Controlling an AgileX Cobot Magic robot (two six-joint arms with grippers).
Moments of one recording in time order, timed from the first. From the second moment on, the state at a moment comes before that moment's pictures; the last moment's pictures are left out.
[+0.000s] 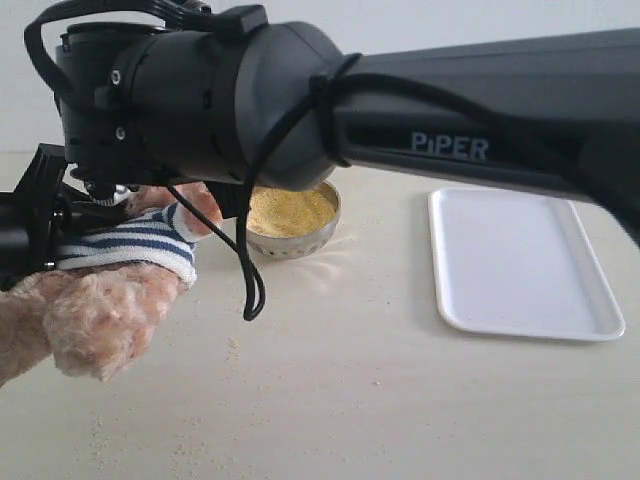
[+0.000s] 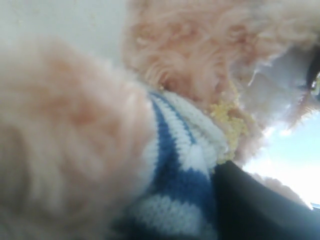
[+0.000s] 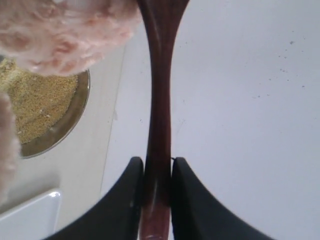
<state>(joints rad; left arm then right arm) 0.06 1.53 -0.61 -1.72 0.66 0.86 1.09 2.07 -1.80 -1.14 1.00 -0.23</state>
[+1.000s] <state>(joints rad) 0.06 1.53 -0.61 -1.72 0.61 0.90 0.78 1.92 -1.80 -0.46 1.08 -0.32</state>
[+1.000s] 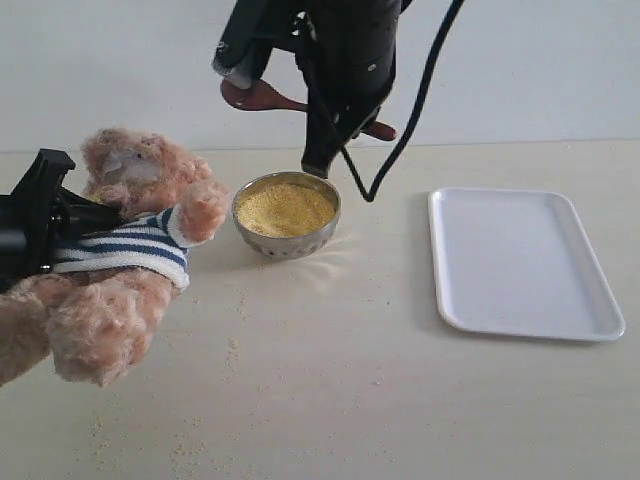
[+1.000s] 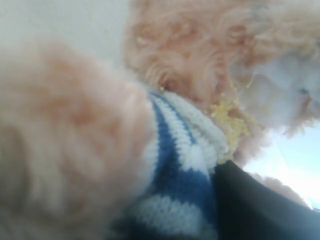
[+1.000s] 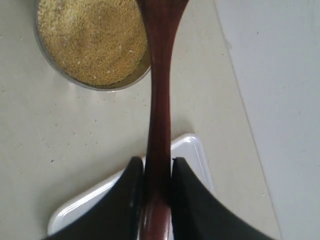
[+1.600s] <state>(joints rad) 0.06 1.53 -0.61 -1.72 0.61 0.90 0.77 2.19 -1.80 -0.88 1.08 -0.38</state>
